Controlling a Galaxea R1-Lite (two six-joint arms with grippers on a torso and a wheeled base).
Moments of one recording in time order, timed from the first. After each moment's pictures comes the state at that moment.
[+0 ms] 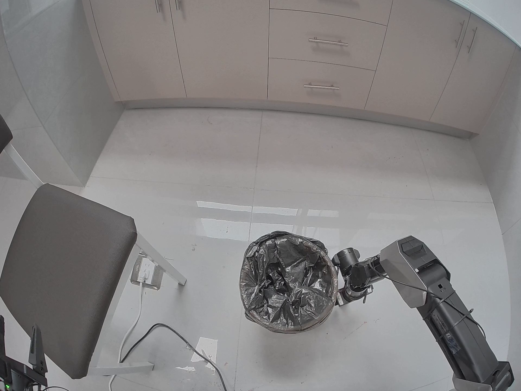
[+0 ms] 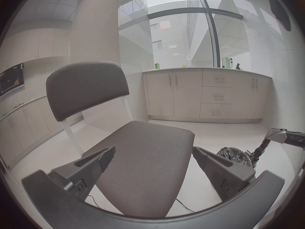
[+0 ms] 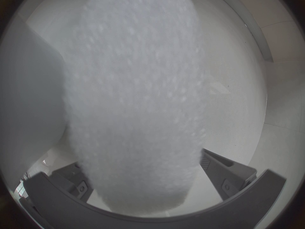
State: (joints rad) left arm 0.00 0.01 -0.02 -0.04 0.24 0.00; right arm 0.26 3.08 -2.00 0.15 -0.34 -0.01
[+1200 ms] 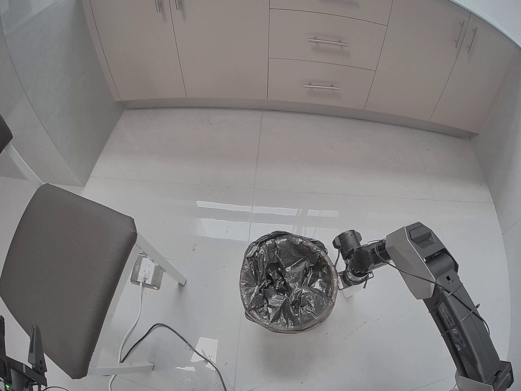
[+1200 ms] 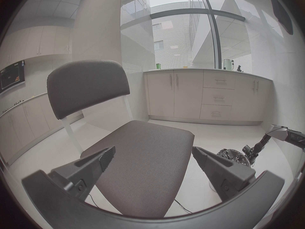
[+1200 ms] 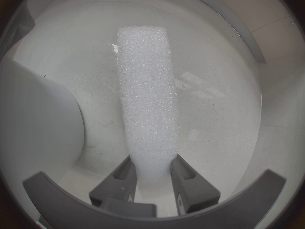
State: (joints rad) left arm 0.00 0.01 -0.02 -0.04 0.24 -0.02; right arm 0.27 2.98 -2.00 0.15 -0.35 0.02
